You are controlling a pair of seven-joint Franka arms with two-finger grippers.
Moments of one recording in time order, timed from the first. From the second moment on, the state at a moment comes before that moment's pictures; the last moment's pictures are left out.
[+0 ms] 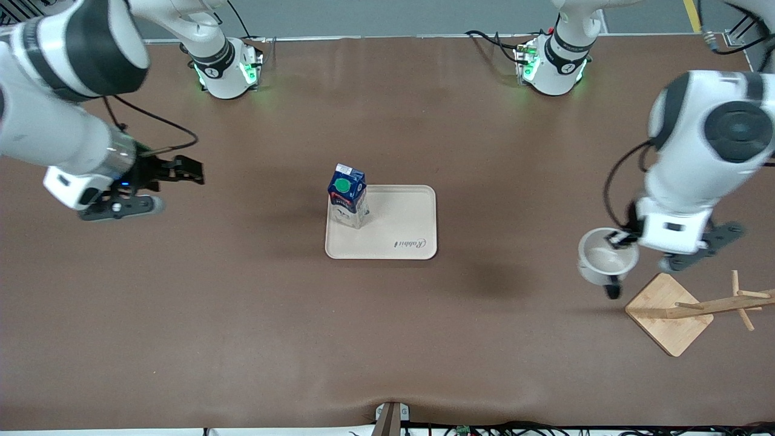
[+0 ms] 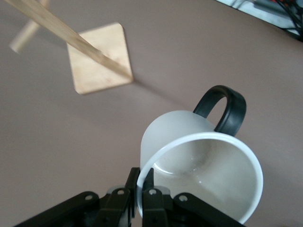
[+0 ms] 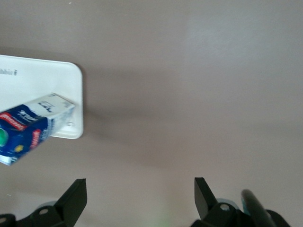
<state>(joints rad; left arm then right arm) 0.18 0.25 -0.34 -1.60 0.28 1.89 -0.69 0.22 0.14 0.00 -1.64 0.13 1.59 0.13</state>
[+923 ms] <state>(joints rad) 0.48 0.23 -0.34 -1.60 0.10 1.97 -0.35 0.60 0.29 0.00 -1.64 0.18 1.73 0.81</state>
